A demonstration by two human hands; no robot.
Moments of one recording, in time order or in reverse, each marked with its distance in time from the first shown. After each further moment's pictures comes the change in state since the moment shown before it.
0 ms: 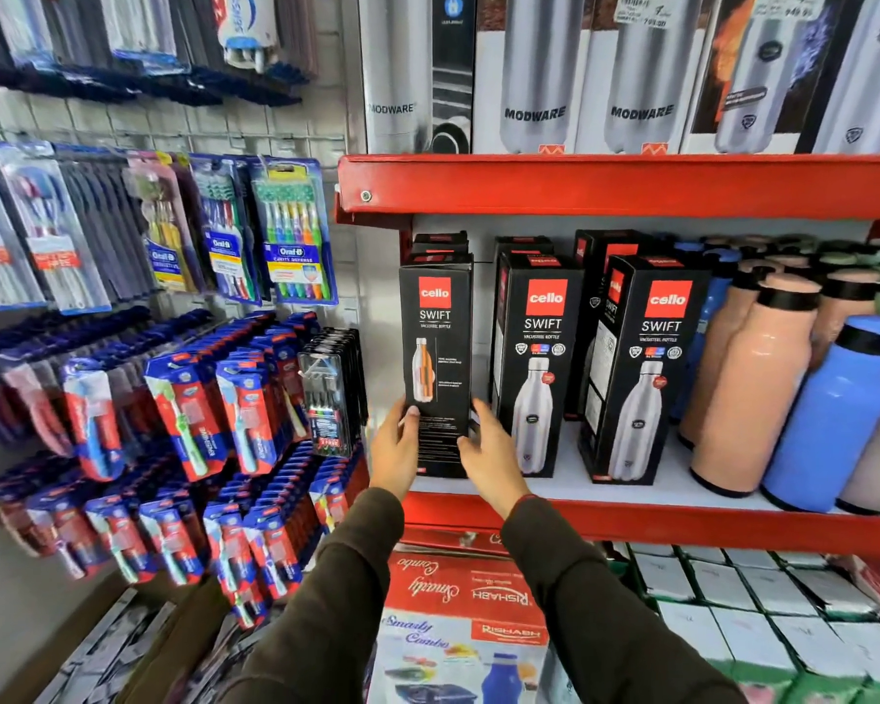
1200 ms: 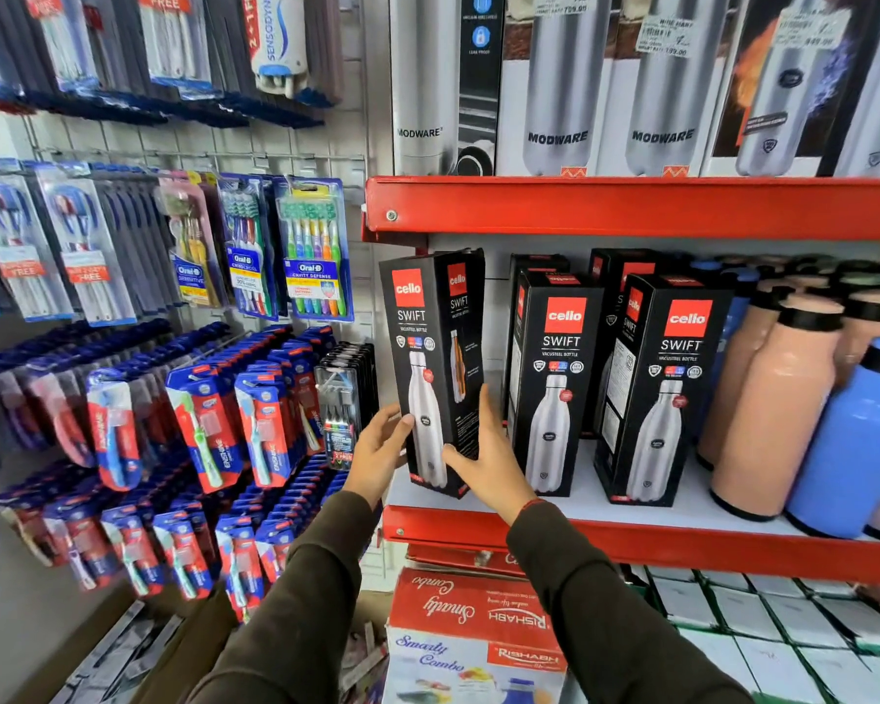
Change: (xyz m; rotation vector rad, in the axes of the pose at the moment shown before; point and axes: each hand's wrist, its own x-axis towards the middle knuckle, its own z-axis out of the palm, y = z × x) left_hand 0.021 -0.011 -0.046 -0.192 -0.159 -0.068; right_hand 0.006 -0.019 0.006 -0.135 -0.094 -0.137
